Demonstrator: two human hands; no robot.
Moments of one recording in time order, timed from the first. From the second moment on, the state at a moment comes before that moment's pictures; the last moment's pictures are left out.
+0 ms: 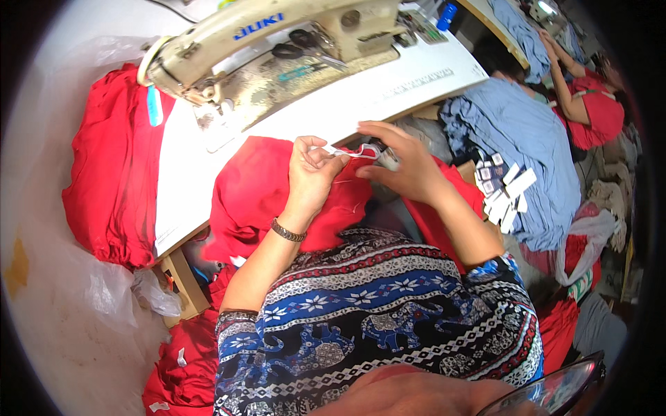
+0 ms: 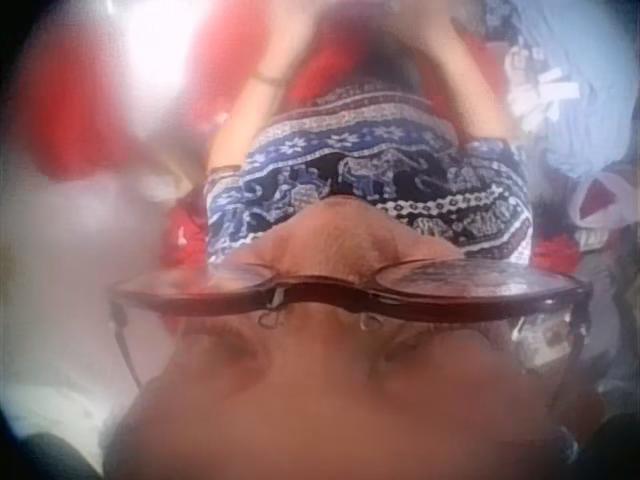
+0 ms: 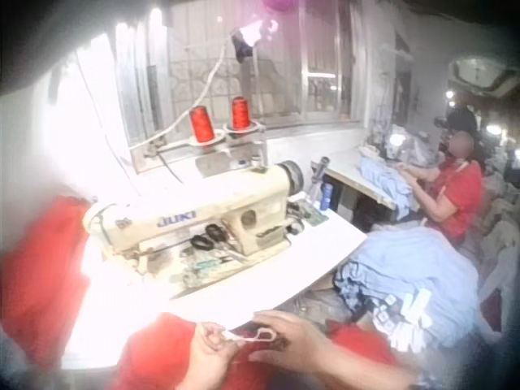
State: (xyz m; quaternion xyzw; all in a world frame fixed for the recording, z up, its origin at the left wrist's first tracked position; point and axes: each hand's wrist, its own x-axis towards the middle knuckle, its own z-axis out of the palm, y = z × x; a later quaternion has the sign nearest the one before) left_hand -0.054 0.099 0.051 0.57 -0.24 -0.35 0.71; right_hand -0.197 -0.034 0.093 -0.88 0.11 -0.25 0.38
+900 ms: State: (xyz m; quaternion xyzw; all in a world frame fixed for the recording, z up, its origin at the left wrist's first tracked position) left_hand -0.054 0.098 0.041 0.58 -0.32 -0.44 0.61; right_hand -0.194 -0.040 0.010 -0.67 0.20 -0.14 0.71
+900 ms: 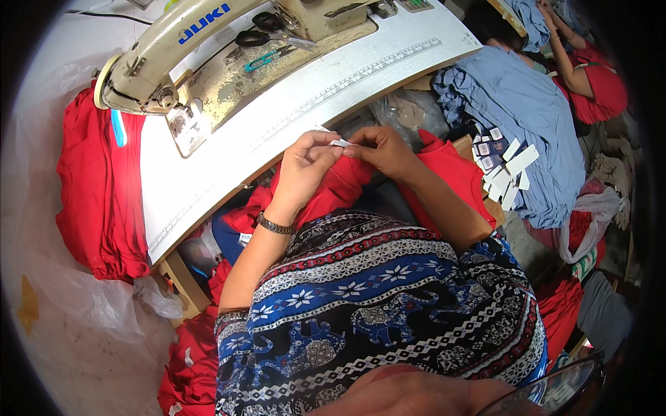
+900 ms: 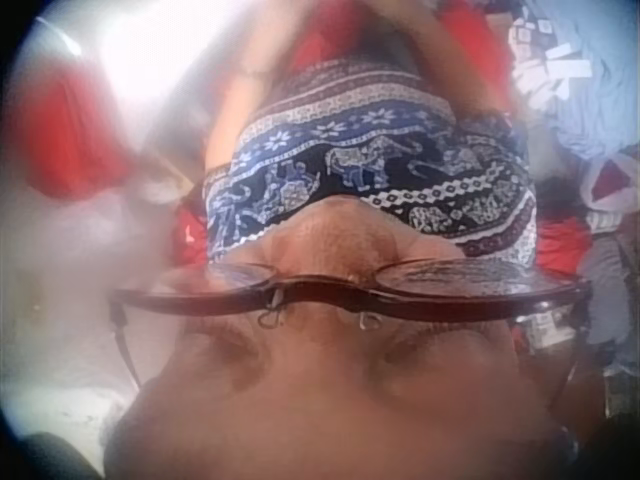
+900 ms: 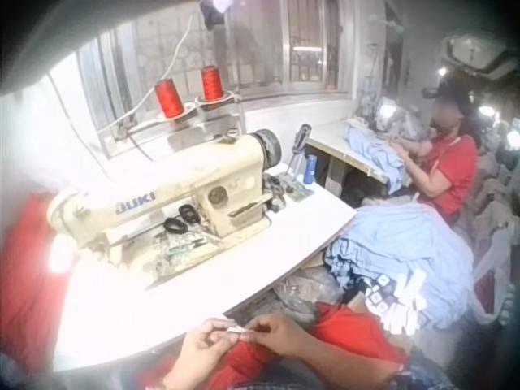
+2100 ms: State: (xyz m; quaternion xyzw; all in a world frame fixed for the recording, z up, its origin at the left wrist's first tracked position) left_hand 0.157 -0.022 0.114 0.82 -0.57 -0.02 -0.02; right_hand -0.203 -0.055 0.062 -0.41 0.22 -0.24 0.85
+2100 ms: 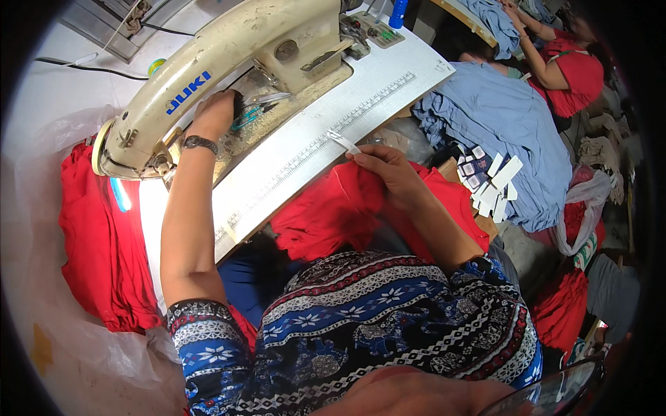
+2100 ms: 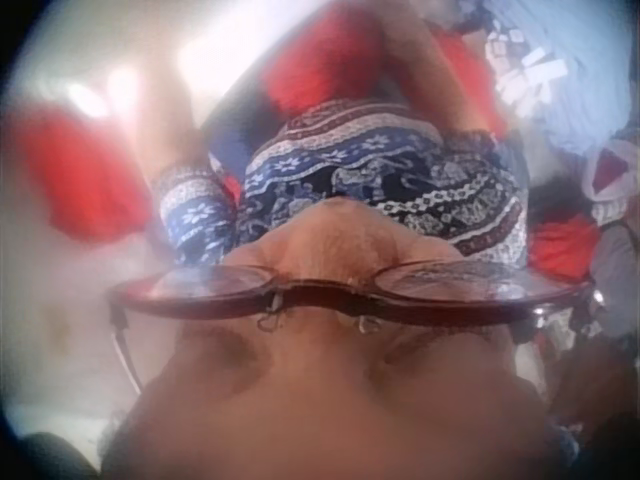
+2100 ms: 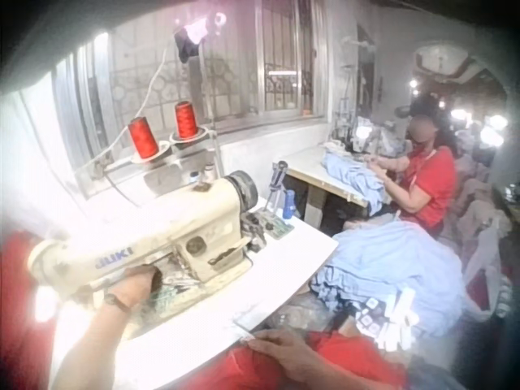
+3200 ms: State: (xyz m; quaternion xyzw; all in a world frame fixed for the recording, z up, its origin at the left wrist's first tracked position) left_hand -0.028 0.169 0.136 0.78 -0.55 -0.24 0.19; right_hand -0.175 -0.016 0.068 -0.59 0.18 -0.28 0.74
